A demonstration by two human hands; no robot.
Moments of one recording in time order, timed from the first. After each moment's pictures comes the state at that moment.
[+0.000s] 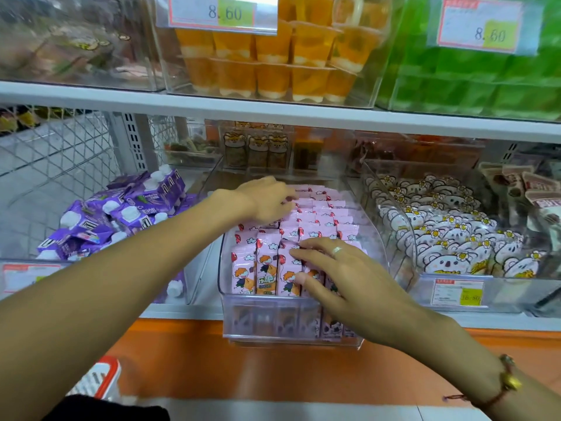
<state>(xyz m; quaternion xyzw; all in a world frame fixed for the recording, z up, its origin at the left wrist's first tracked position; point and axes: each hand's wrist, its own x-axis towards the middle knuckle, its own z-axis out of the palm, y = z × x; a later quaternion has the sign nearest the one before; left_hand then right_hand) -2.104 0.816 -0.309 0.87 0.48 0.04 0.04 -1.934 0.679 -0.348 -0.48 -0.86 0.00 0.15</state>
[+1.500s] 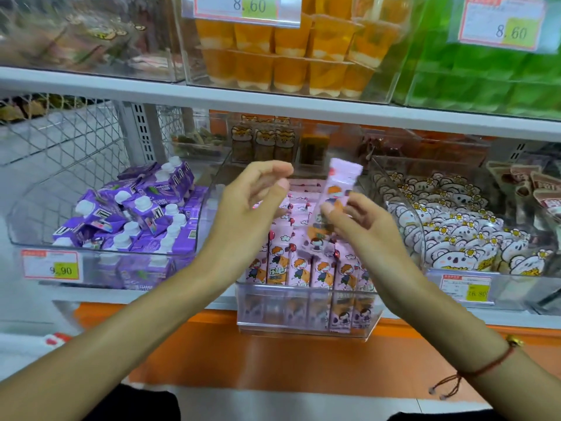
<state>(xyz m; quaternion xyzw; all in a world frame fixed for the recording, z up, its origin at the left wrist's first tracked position) -2.121 0.690 -0.309 0.62 0.37 0.58 0.38 -1.959 0.684 -0.319 -0.44 -0.60 0.40 0.54</state>
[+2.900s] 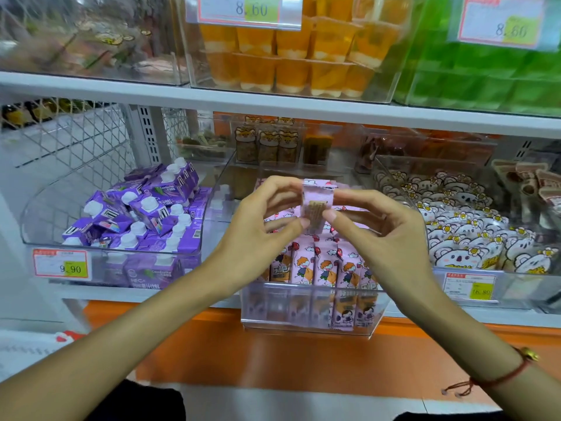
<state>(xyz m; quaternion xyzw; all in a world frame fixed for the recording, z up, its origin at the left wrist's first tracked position) -2.125 0.693 -0.328 0.71 0.33 0.51 0.37 -1.953 0.669 -0.318 -0.39 -0.64 0.30 0.59</state>
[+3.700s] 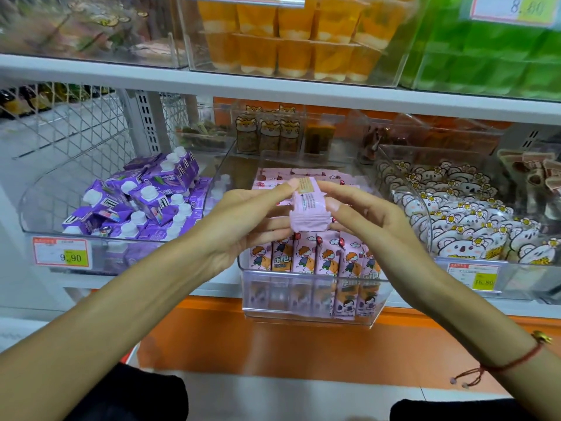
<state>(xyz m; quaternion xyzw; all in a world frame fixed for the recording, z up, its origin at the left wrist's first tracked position) -2.128 0.695 -0.307 0.47 0.45 0.45 0.61 -1.948 0.672 -0.318 -0.42 -0.67 0.39 0.47</state>
